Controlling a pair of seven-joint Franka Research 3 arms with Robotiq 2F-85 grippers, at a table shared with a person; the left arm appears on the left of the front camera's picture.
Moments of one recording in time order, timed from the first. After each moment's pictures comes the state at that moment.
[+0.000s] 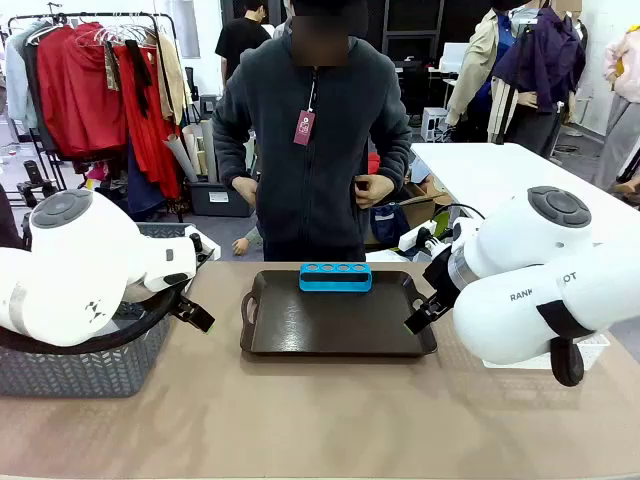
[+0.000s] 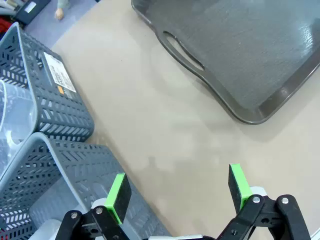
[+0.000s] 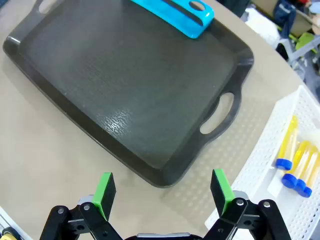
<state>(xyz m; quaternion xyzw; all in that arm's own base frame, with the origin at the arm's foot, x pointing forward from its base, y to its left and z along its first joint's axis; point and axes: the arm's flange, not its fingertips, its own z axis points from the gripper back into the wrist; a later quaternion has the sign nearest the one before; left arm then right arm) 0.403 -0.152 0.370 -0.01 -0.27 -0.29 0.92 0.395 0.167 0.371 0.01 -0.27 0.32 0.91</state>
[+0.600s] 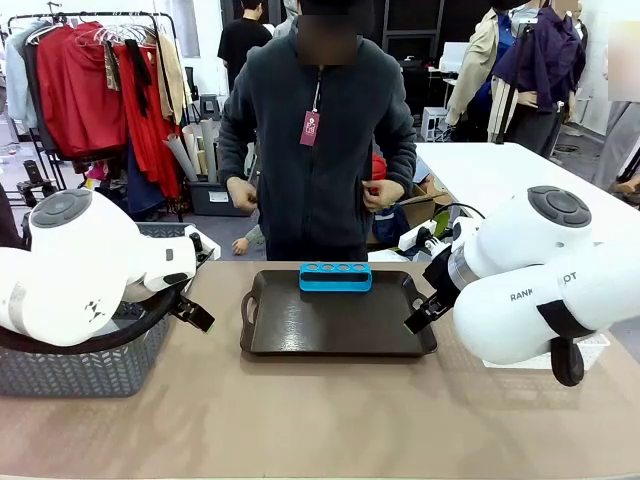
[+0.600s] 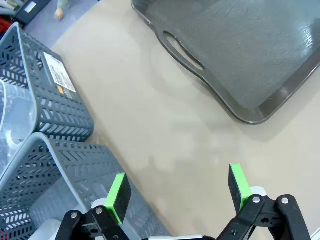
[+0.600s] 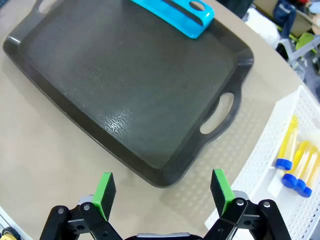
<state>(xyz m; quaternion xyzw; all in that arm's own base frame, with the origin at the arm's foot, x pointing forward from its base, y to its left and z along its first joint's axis) 0.403 -0.152 0.370 -0.01 -0.27 -0.29 0.92 0.395 0.167 0.371 0.01 -0.27 0.32 0.91</state>
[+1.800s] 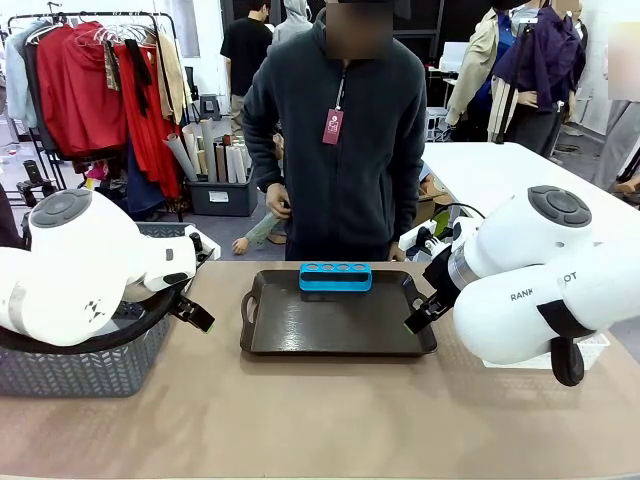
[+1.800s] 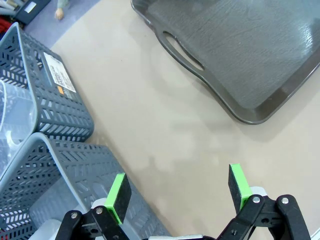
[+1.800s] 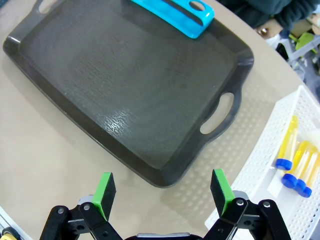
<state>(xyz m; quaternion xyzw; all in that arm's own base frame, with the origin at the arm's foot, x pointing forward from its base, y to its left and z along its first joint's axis) 0.403 -0.152 0.370 -0.01 -0.27 -0.29 0.92 0.395 0.167 0.371 0.01 -0.27 0.32 0.91</state>
